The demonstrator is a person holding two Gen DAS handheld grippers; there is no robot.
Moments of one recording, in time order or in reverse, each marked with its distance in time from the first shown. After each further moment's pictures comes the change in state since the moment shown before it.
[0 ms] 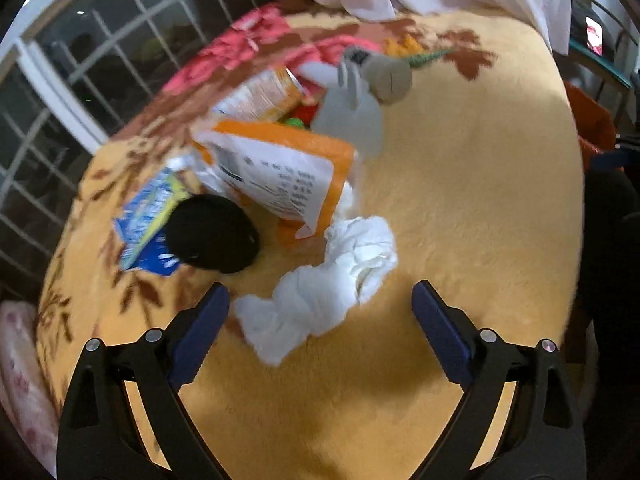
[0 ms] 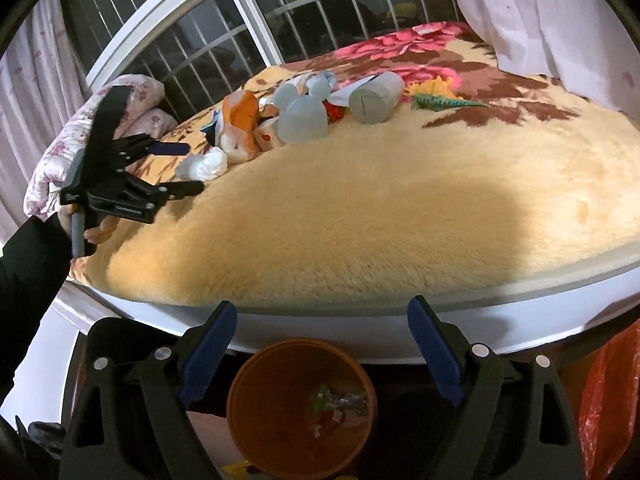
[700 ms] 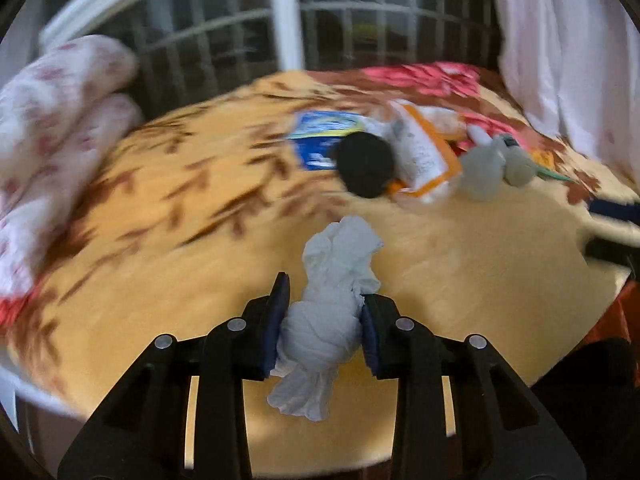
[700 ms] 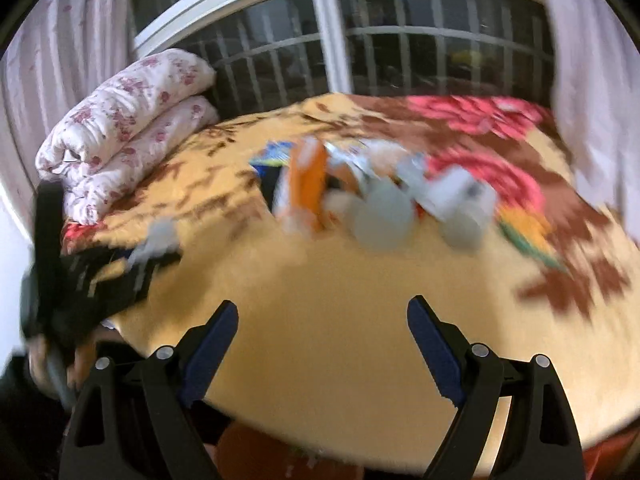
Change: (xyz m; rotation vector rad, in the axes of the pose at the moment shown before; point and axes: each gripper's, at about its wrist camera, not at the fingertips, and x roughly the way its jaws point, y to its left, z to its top) left arm -0.080 -0.028 -0.087 -0.749 -0.144 0.362; right arm 0.035 0.084 0.108 -0.283 -0.054 0.032
